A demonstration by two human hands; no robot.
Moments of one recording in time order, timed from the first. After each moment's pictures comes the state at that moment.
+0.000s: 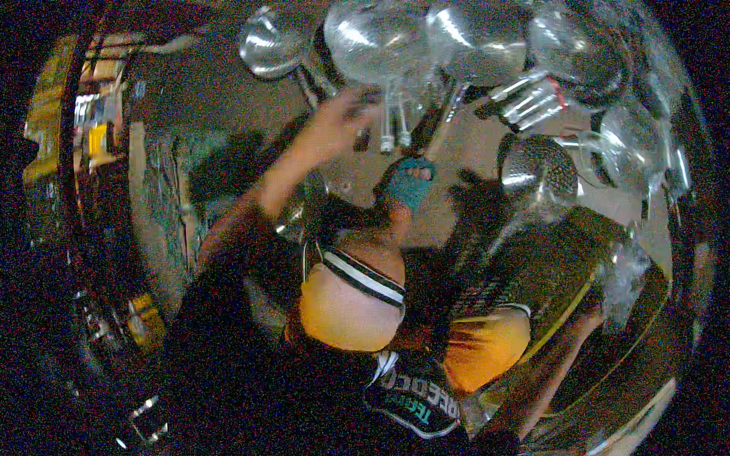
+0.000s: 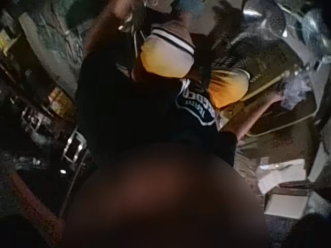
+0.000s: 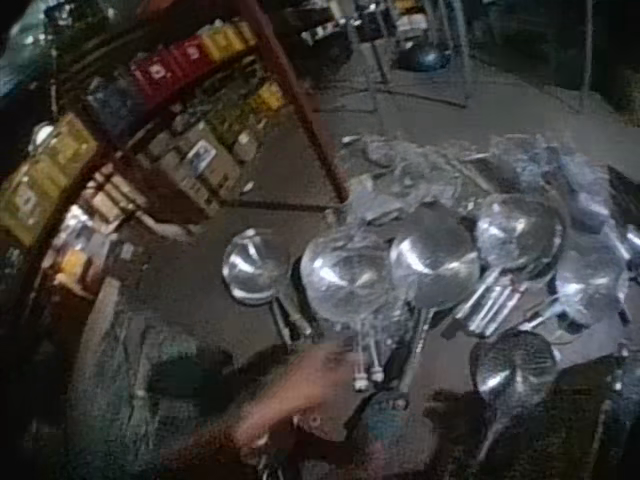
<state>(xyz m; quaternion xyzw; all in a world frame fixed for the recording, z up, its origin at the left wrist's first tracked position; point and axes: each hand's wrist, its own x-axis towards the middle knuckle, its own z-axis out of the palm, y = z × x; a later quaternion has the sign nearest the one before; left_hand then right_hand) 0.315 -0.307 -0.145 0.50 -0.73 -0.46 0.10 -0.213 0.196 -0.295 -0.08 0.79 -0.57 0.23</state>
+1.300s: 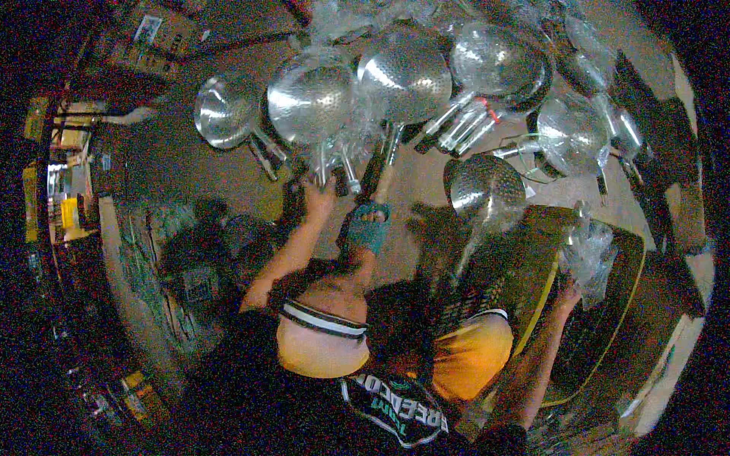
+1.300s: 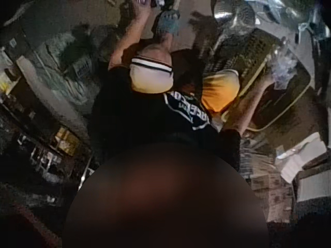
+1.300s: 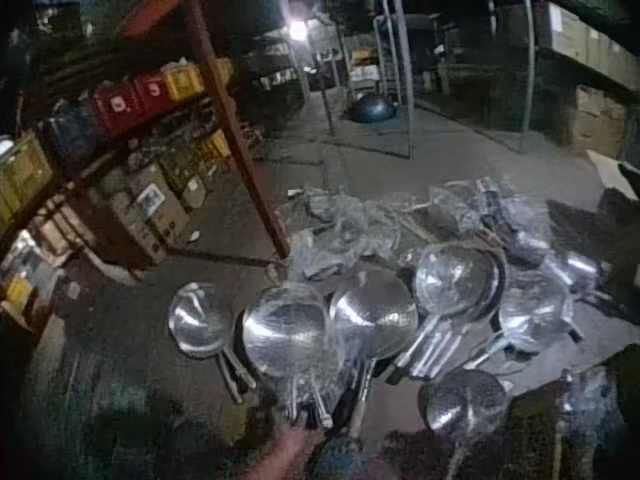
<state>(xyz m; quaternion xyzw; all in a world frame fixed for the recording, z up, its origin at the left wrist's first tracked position) 0.323 -0.281 -0.361 0.71 -0.60 -0.28 0.23 -0.193 0.184 -0.299 -0.05 0.77 -0.61 0.18</state>
